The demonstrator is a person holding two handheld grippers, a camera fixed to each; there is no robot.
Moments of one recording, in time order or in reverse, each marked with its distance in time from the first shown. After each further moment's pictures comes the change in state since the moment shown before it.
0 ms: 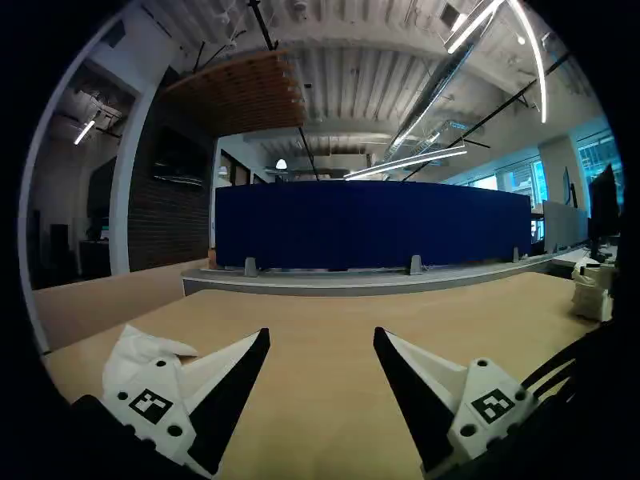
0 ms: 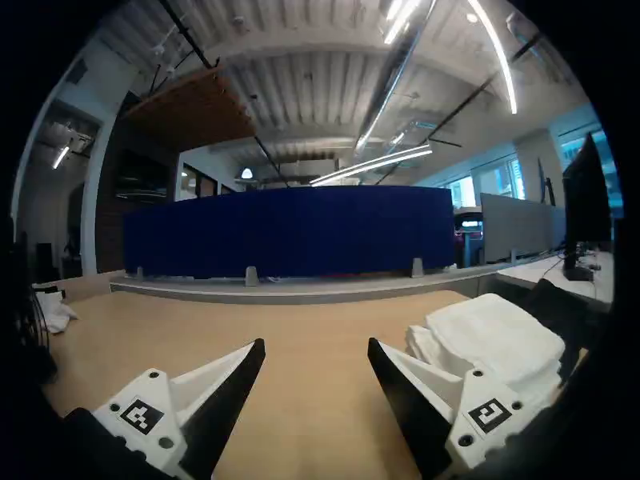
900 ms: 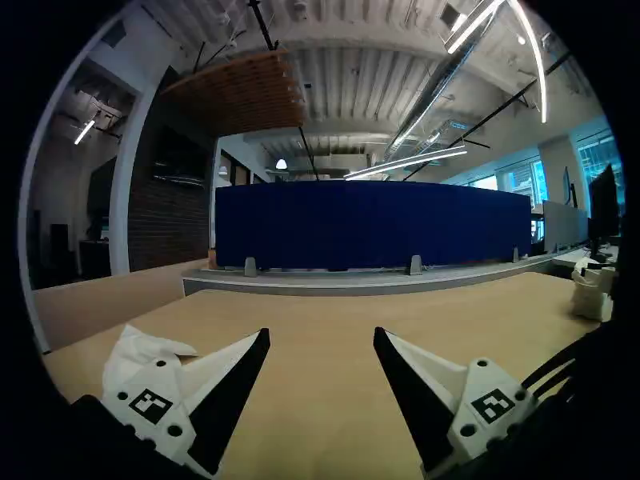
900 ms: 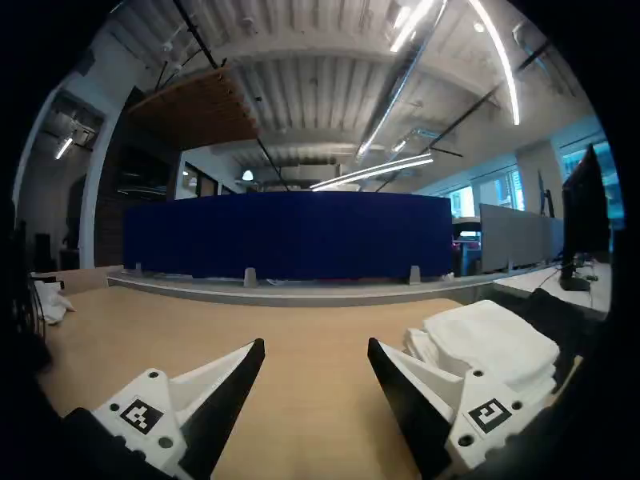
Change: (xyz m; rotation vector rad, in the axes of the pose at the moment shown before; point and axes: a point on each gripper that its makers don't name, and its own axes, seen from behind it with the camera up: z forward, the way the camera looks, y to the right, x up) left arm 0.000 0.000 0.001 0.000 0.000 0.000; right arm 0.001 -0.001 -0.007 -0.012 0.022 -0.039
